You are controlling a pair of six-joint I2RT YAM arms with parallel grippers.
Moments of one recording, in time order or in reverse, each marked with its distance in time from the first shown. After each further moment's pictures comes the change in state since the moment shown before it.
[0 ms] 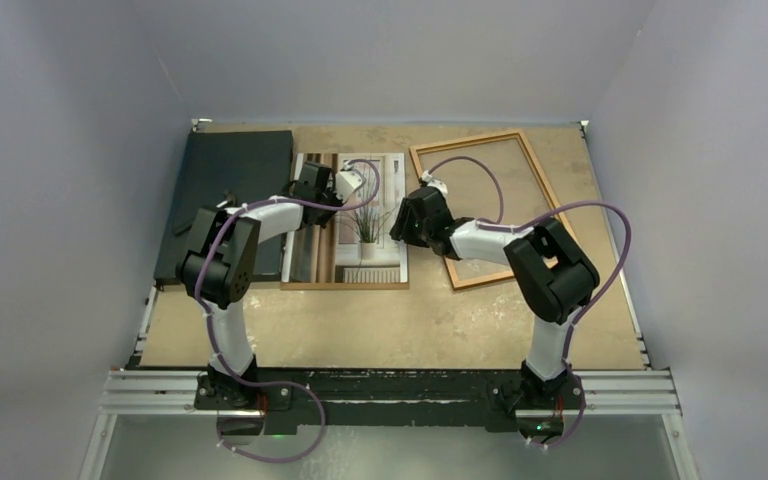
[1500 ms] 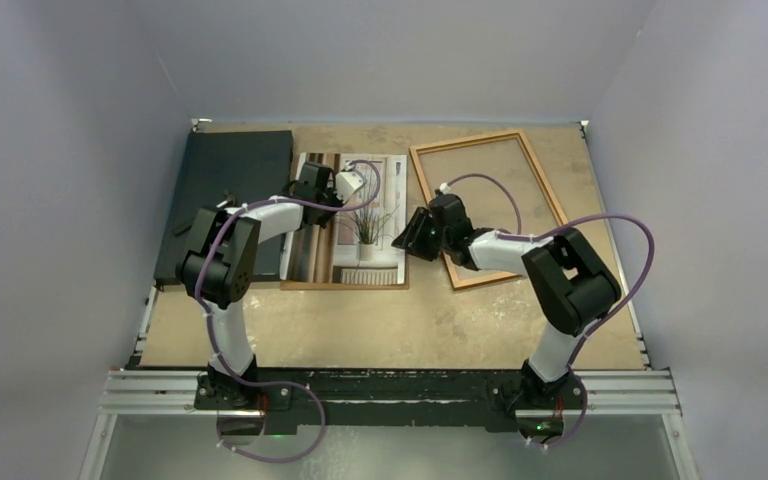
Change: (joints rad) left arm 0.000 0.000 0.000 -0.002 0.006 0.017; right arm -0.047 -0.132 -0.143 0.054 -0.220 0.167
